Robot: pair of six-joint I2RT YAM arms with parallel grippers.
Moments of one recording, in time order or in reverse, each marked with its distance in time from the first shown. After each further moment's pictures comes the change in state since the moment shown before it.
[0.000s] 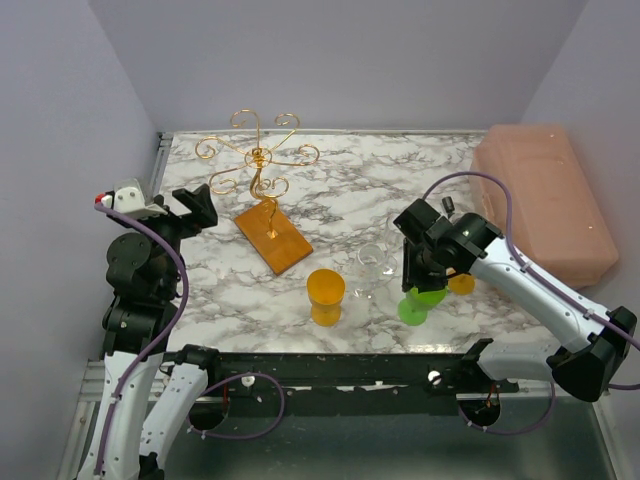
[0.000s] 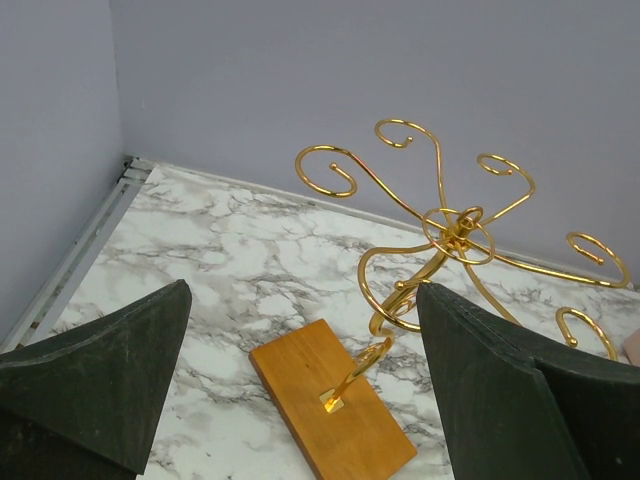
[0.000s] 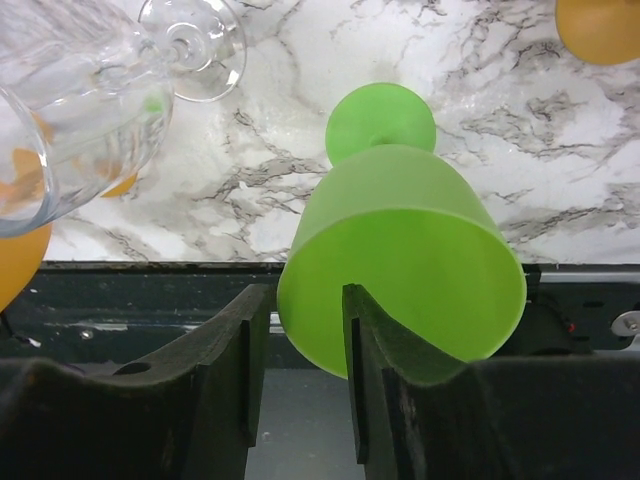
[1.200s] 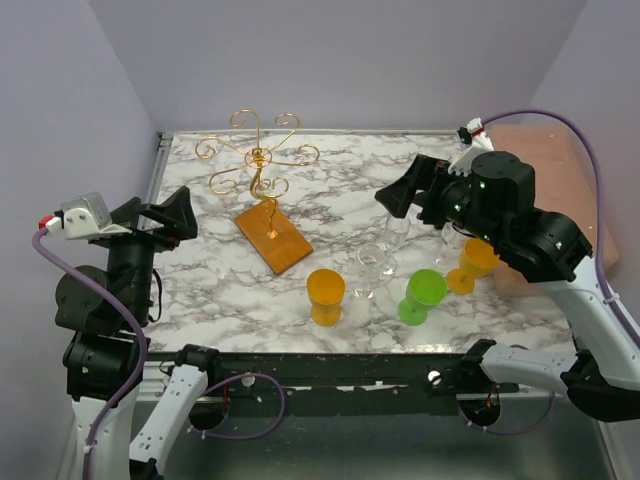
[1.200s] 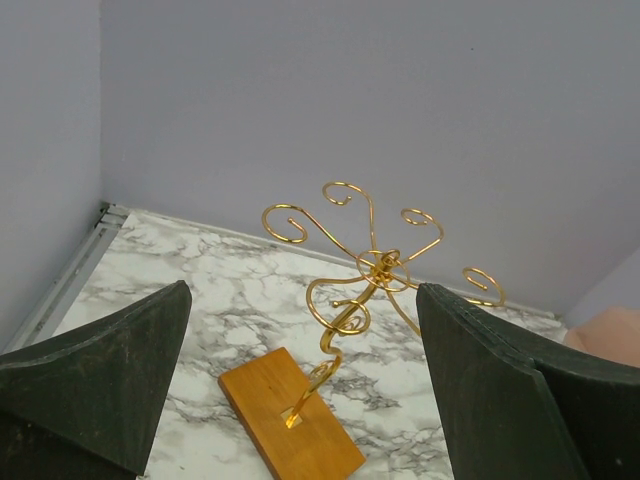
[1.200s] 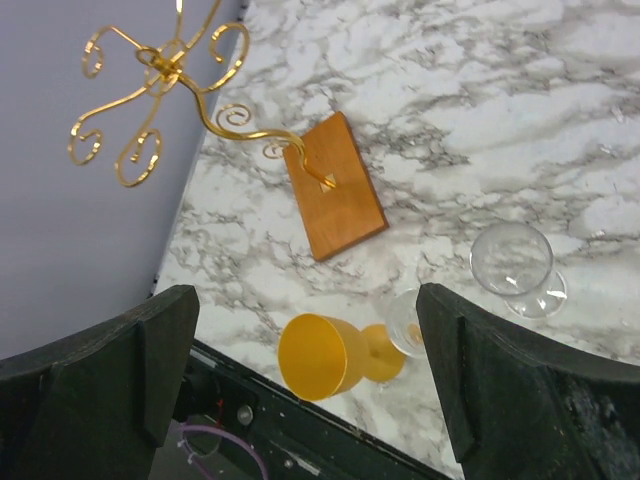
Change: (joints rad) left arm -0.013 -0.056 0.246 -0.188 0.027 -0.045; right arm 0.000 -0.110 0.400 0.377 0.000 -0.165
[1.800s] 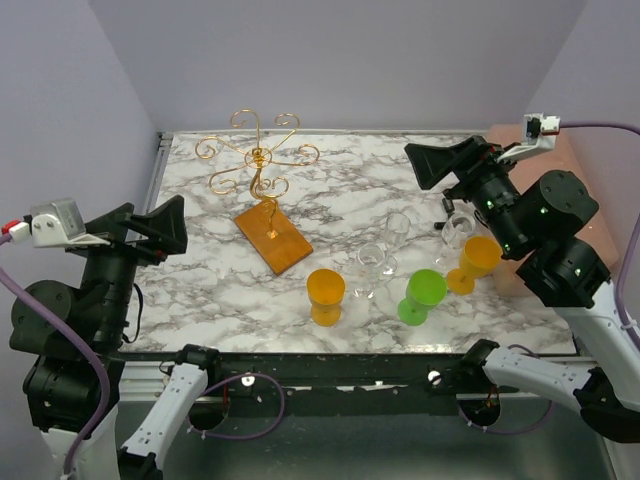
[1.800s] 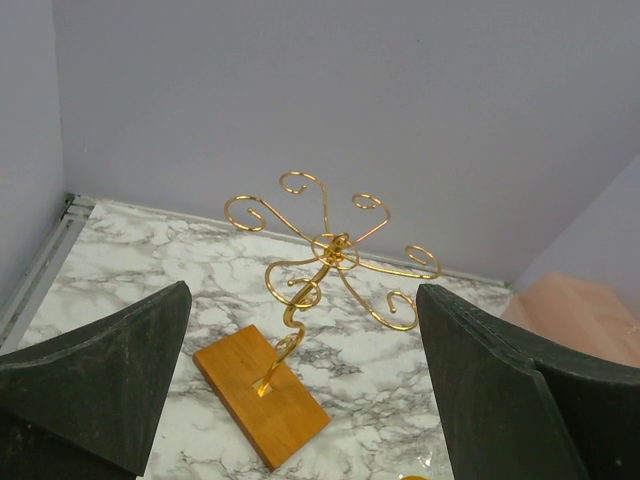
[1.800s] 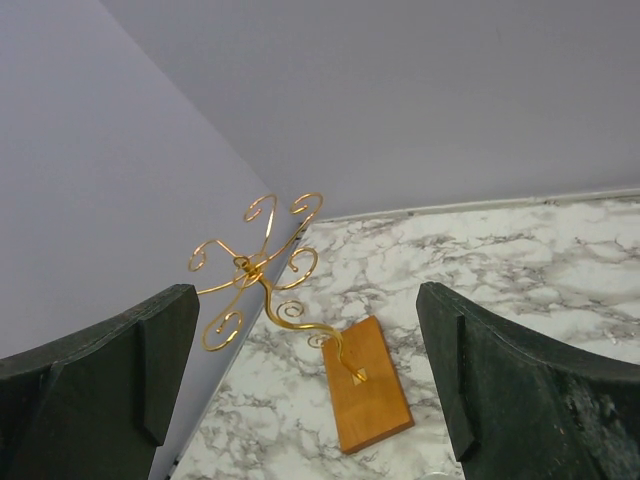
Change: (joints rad) left arm 0.000 0.035 0.243 -0.242 0.095 -0.041; right arm 0.000 -0.176 -0.174 0.543 0.172 -0.128
